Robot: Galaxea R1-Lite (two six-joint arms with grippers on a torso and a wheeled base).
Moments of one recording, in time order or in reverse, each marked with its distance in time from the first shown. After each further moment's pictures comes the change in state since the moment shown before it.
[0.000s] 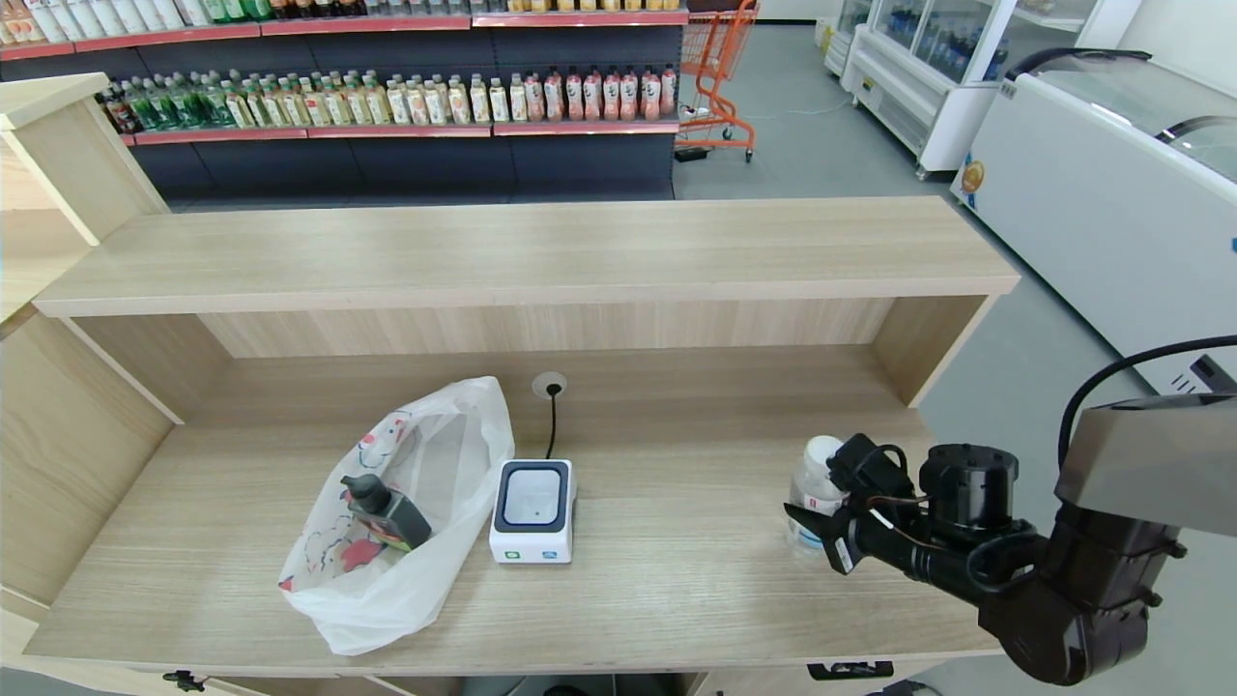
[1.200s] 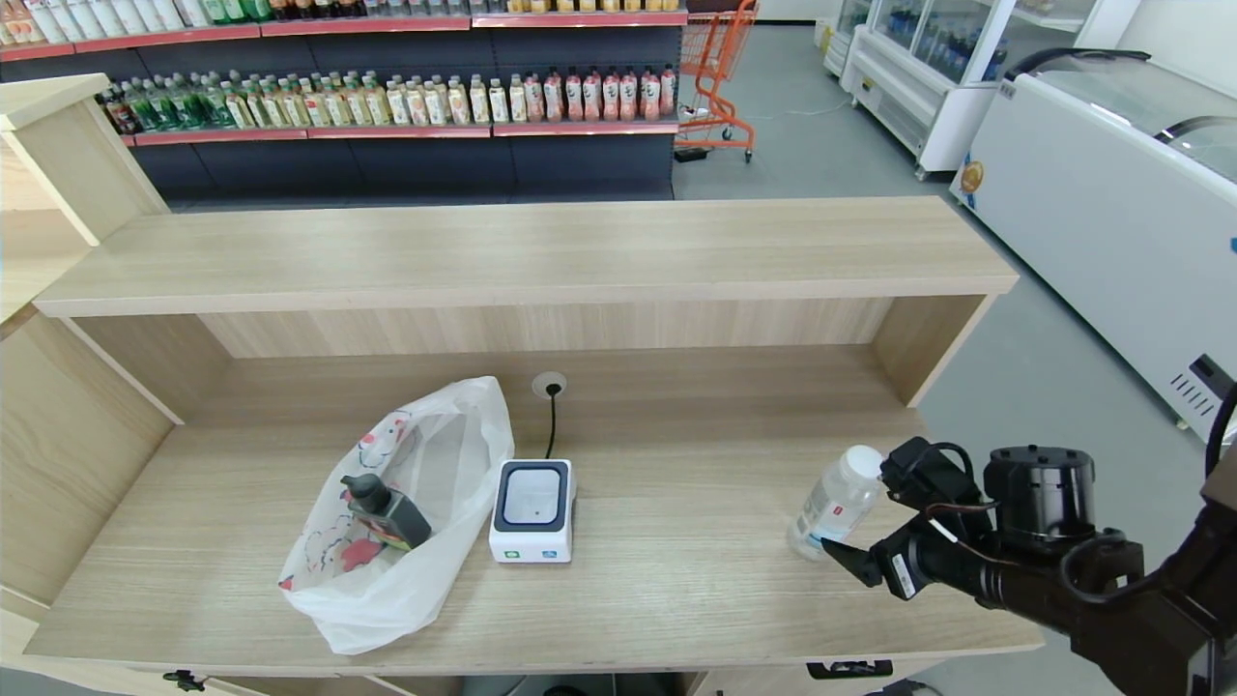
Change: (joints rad) left arm 0.000 0.000 0.000 0.000 0.000 0.000; right arm -0.033 -0.242 0.135 0.238 -0.116 0.059
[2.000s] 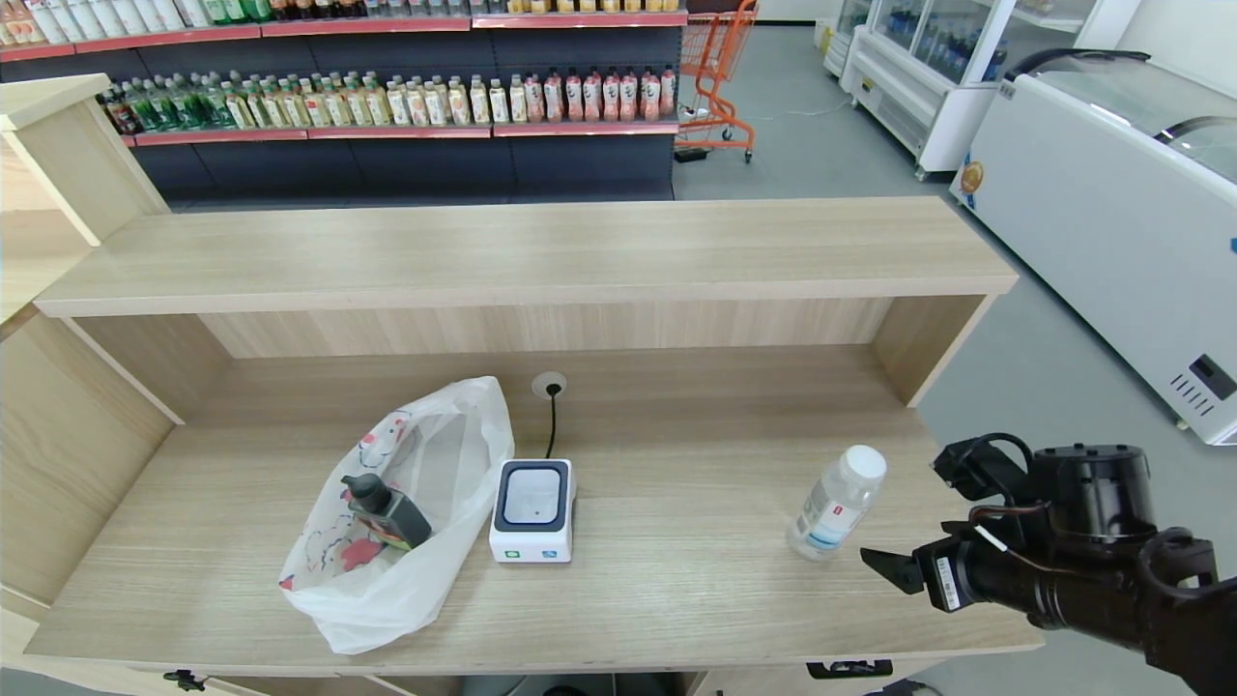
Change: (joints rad) left arm 0.000 0.000 0.000 0.000 0.000 0.000; right arm -0.024 -0.191 0.013 0.301 -0.075 0.217
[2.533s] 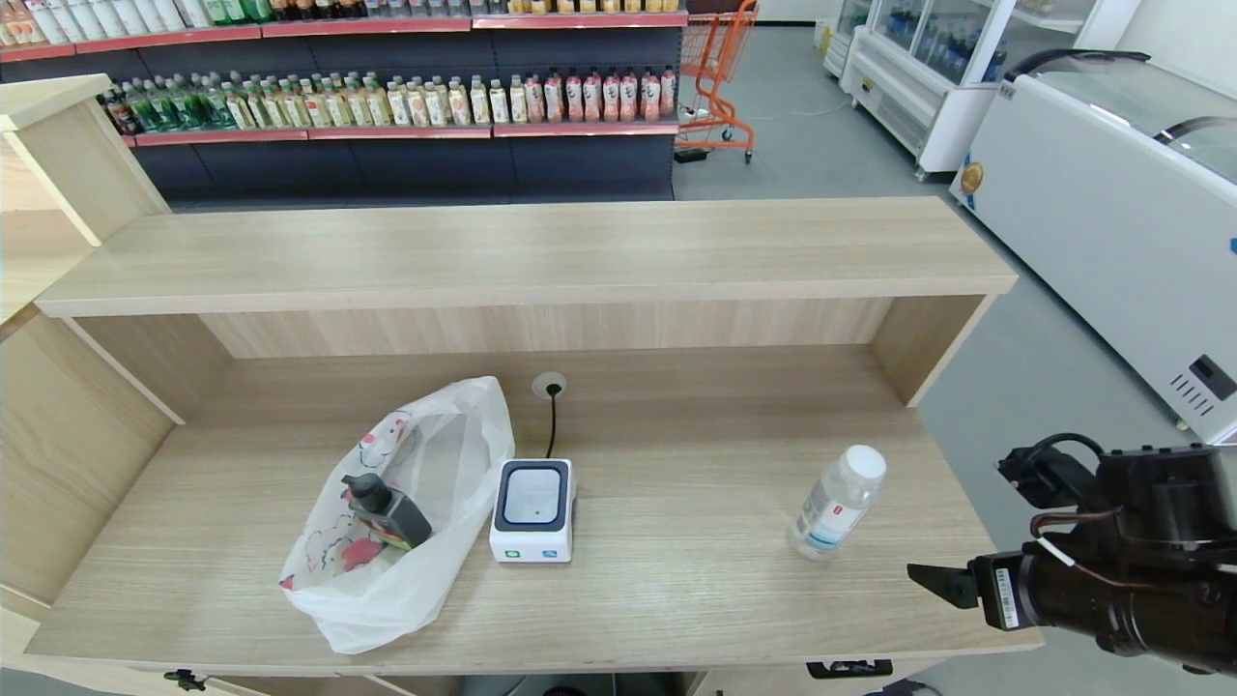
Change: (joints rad) left arm 0.000 0.000 0.000 0.000 0.000 0.000; right arm -0.049 -0.195 -0.004 0.275 -0.024 0.119
